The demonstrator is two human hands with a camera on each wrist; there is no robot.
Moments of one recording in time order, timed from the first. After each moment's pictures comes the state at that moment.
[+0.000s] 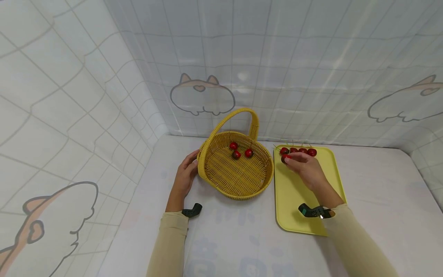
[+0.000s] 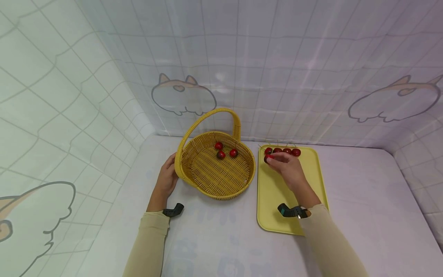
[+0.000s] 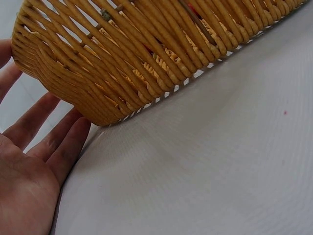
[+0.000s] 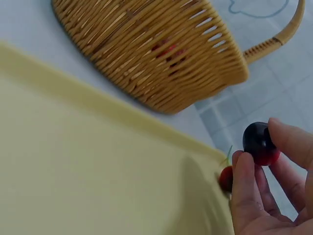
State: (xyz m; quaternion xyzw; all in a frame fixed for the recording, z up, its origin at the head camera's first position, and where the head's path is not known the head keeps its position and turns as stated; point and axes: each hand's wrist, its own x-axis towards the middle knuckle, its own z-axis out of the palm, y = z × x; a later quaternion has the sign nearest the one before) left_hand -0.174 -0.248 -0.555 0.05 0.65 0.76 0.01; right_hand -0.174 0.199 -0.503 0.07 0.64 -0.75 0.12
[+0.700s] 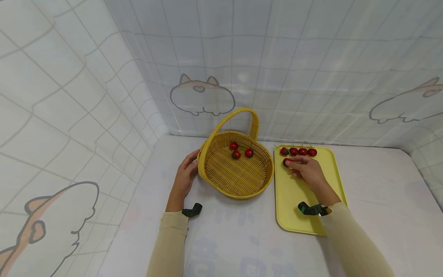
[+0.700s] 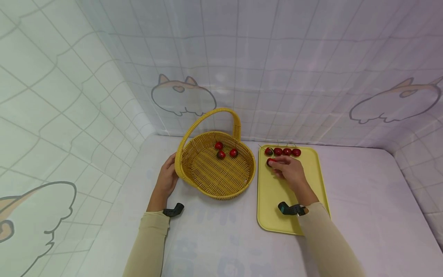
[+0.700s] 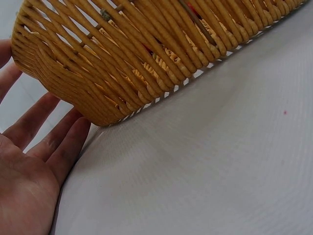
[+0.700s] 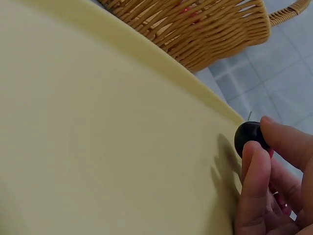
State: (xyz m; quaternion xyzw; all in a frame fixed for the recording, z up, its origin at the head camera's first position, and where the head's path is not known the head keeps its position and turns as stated) left_hand -0.174 -0.248 -0.550 0.05 0.65 0.76 0.02; right_hand -0.183 0.209 -0.520 0.12 0.71 -0.68 0.14
